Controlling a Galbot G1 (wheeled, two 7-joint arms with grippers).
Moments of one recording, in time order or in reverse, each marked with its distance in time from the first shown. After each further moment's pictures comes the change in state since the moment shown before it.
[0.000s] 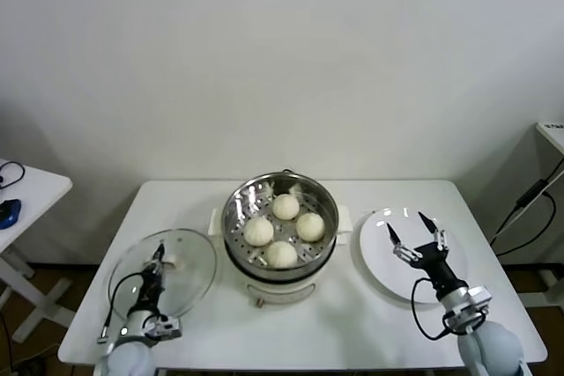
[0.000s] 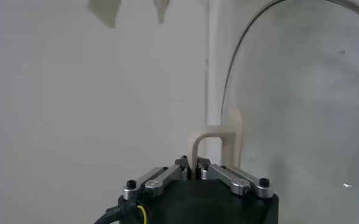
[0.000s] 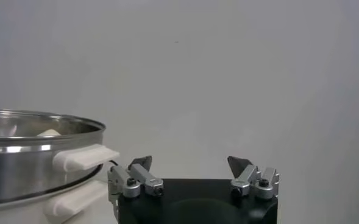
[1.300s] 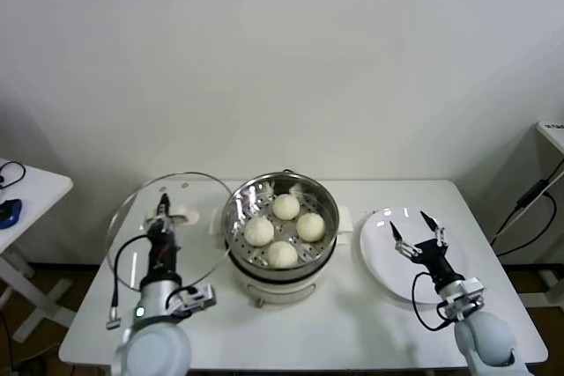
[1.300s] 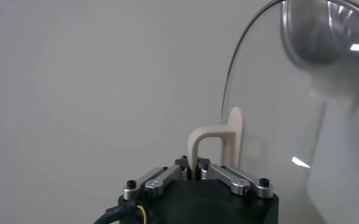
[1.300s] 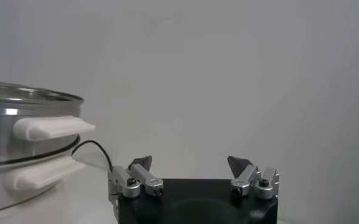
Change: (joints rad) left arm 0.017 0.148 0.377 -0.575 -0.007 0.599 0.239; right arm 0.086 0.014 -0.011 -0.134 -0.065 0.020 0.012
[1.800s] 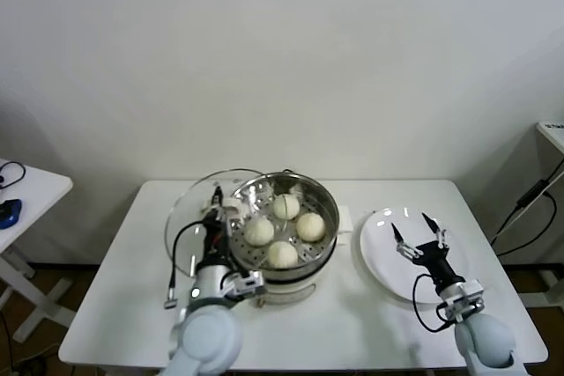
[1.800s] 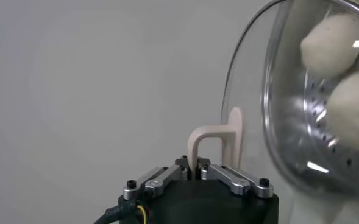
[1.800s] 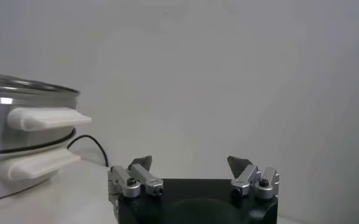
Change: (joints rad) left arm -0.204 -0.022 0.269 0.080 0.001 0.123 0.087; right arm 0.005 0.019 0.014 -0.022 -0.029 0.010 -0.002
